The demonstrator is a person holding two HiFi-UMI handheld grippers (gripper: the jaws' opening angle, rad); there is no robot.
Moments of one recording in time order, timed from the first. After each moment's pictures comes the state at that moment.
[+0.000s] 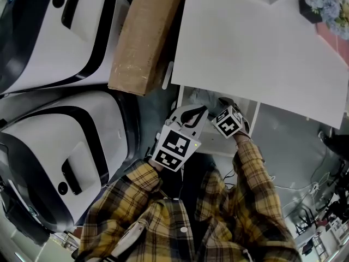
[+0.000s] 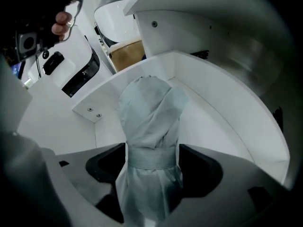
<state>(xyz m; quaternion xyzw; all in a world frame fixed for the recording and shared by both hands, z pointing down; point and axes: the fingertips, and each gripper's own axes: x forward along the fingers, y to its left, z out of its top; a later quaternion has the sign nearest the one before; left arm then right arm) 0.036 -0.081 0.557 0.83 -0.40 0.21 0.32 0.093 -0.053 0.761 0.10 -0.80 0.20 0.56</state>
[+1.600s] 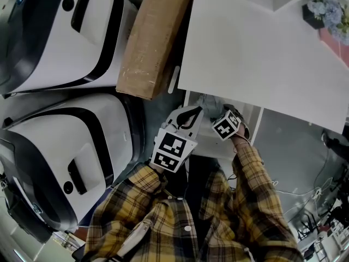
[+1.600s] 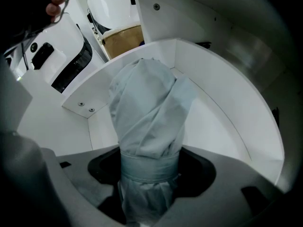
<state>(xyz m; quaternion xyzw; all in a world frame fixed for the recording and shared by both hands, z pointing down) 0.002 -0.086 0.555 0.81 -0.45 0.20 0.33 0.093 -0.049 0.774 0.12 -0.76 0.20 0.61</state>
